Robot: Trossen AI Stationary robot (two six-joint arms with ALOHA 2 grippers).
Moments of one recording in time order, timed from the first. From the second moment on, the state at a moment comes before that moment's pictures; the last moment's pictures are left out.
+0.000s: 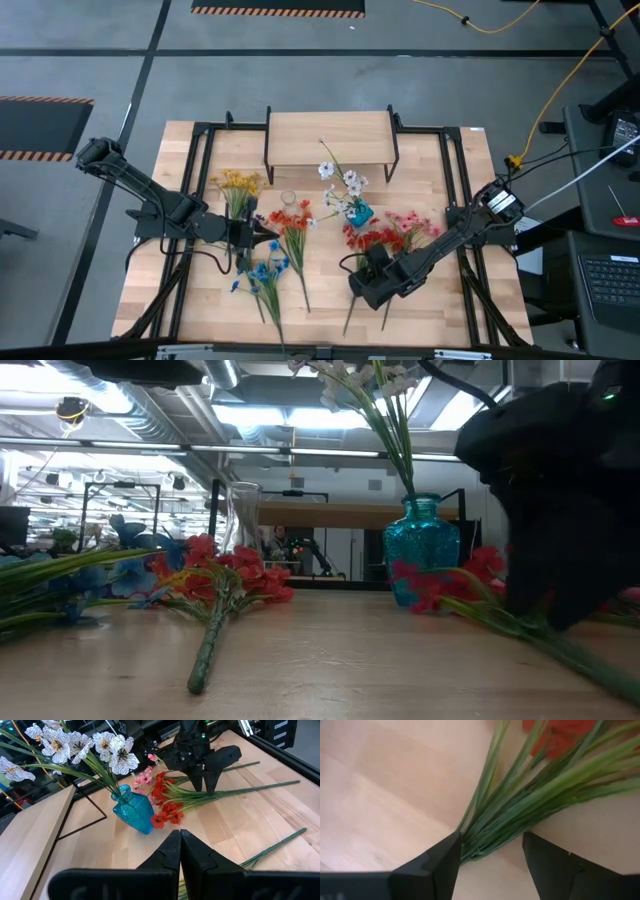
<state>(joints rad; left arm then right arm) -0.50 0.98 0.58 0.00 -0.50 0.19 0.60 1.86 1.07 -0.54 0.38 1.71</state>
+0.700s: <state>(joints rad) -0.50 0.98 0.58 -0.01 -0.50 0.14 0.55 1.86 1.07 -0.62 0.35 1.64</state>
